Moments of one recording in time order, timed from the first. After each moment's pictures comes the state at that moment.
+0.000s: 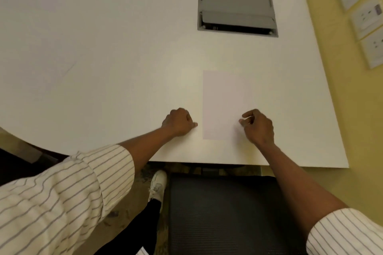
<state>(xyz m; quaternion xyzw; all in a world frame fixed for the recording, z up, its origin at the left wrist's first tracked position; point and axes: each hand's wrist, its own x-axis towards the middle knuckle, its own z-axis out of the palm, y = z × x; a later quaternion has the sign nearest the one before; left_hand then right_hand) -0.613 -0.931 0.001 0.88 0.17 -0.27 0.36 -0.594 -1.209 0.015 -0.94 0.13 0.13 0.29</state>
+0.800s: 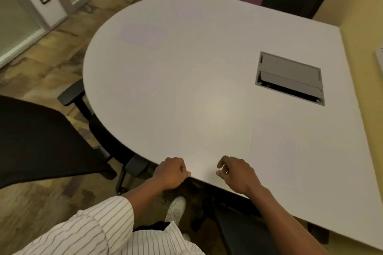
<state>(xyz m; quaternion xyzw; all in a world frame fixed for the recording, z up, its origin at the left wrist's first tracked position) -0.802 -0.766 0.073 0.87 0.22 -0.26 0.35 -0.694 -0.996 0.109 -0.92 -0.23 0.30 0.12</state>
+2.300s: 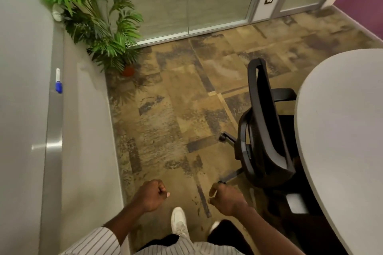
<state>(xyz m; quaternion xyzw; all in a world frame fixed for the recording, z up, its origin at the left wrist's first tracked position) -1.413 -0.474 0.002 0.63 0.64 -0.09 0.43 -1.125 -0.531 0.038 -0.69 -0.56 0.44 -0.13</state>
